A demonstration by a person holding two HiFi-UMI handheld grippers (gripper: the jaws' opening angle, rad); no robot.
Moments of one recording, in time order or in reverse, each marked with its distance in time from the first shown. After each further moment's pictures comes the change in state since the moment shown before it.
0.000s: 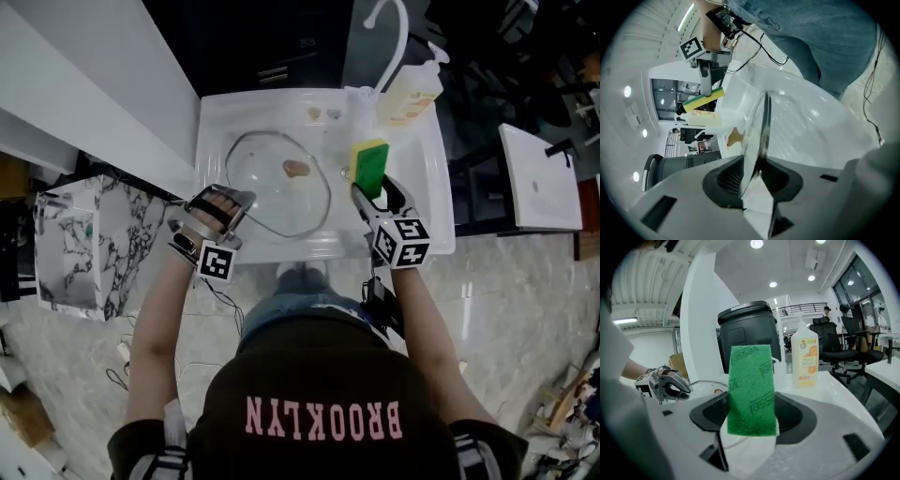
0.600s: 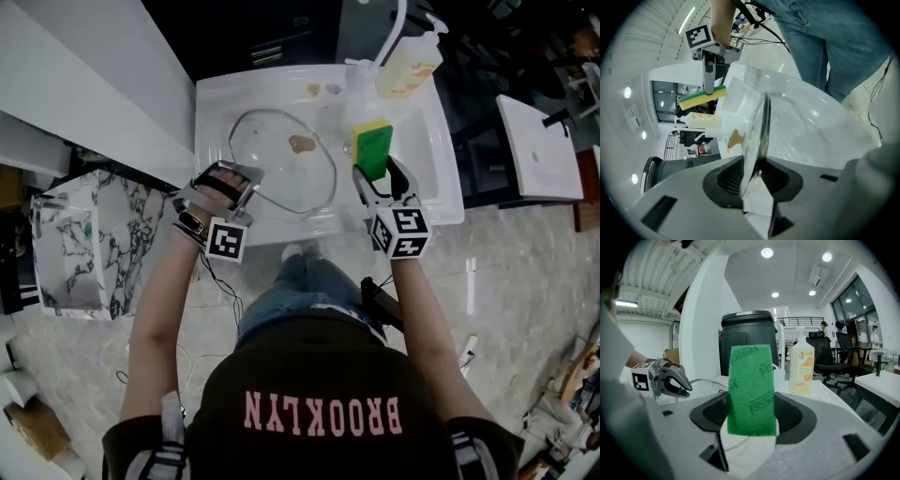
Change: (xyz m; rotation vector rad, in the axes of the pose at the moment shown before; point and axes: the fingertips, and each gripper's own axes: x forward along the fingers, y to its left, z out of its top) left arm 0.000 0.018 0.000 0.030 -0.021 0.066; right arm -0.018 0.028 -0.002 -0.084 -0.078 -0.117
